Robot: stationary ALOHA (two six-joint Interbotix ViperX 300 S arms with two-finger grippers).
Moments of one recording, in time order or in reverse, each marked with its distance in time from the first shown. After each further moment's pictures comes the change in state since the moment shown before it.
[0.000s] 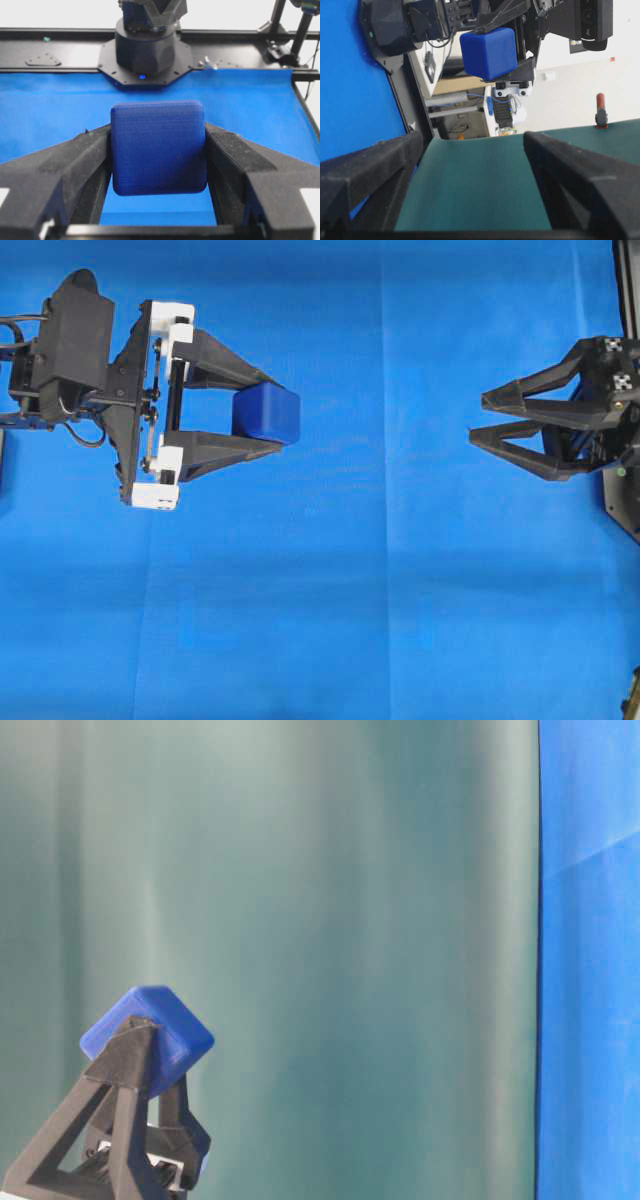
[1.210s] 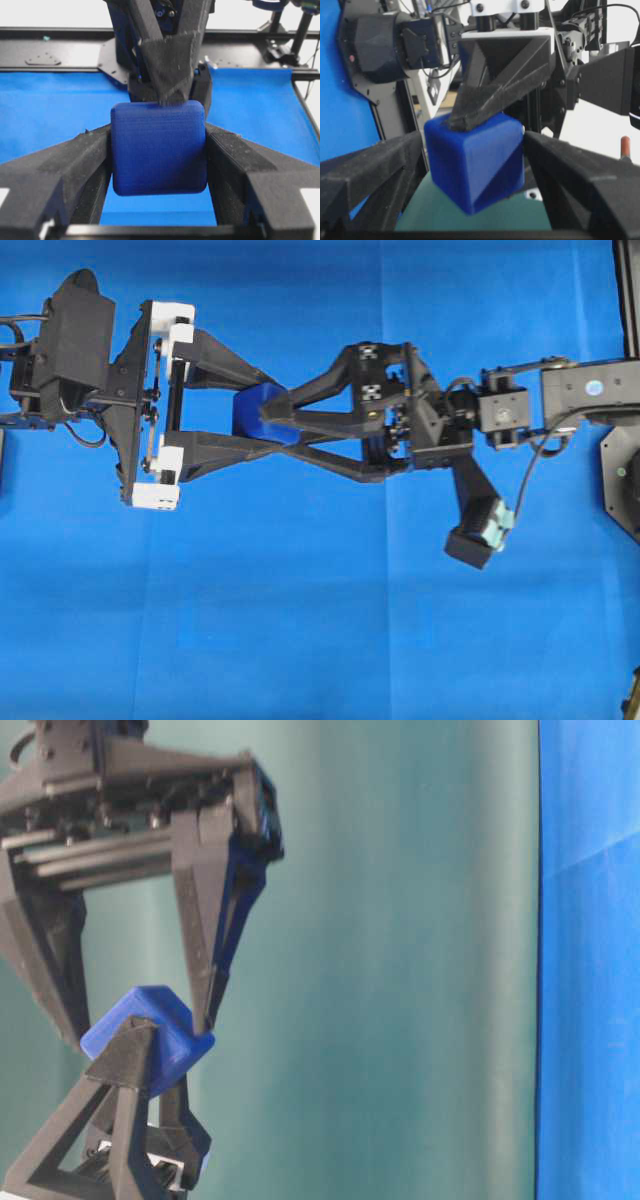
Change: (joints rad) left arm 0.000 -0.002 0.000 0.000 0.002 -0.003; right arm -0.003 0.626 -0.492 -0.002 -0.091 -0.058
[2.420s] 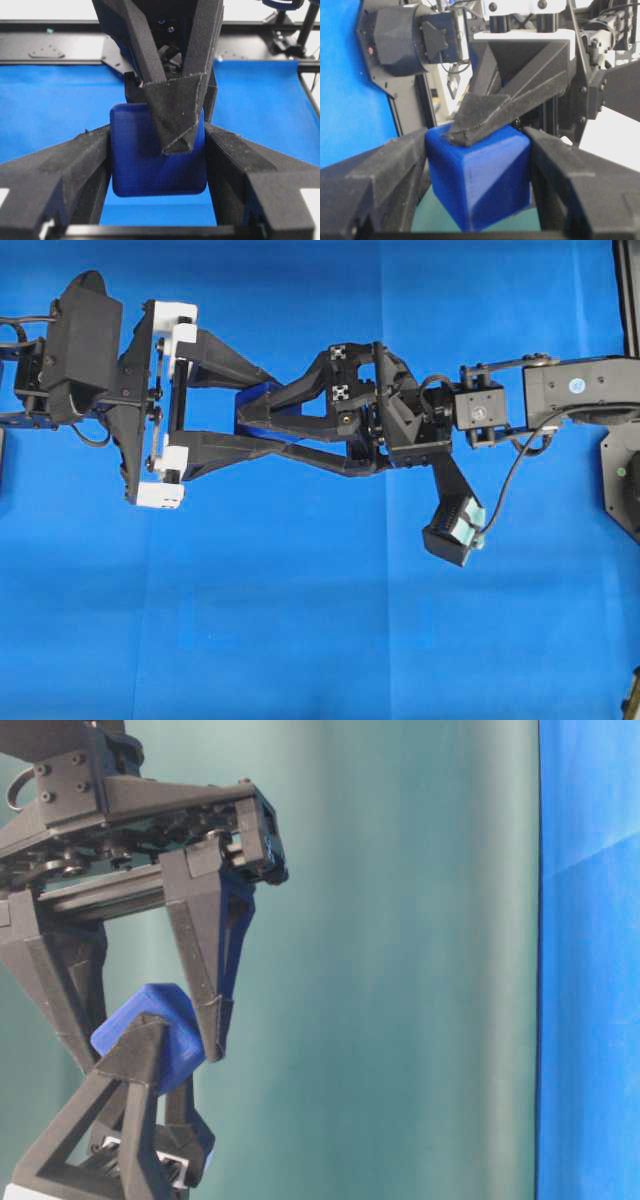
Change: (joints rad) left arm 0.000 0.012 -0.017 -0.003 0.043 0.015; right arm 0.000 0.028 -0.054 -0.003 0.103 0.002
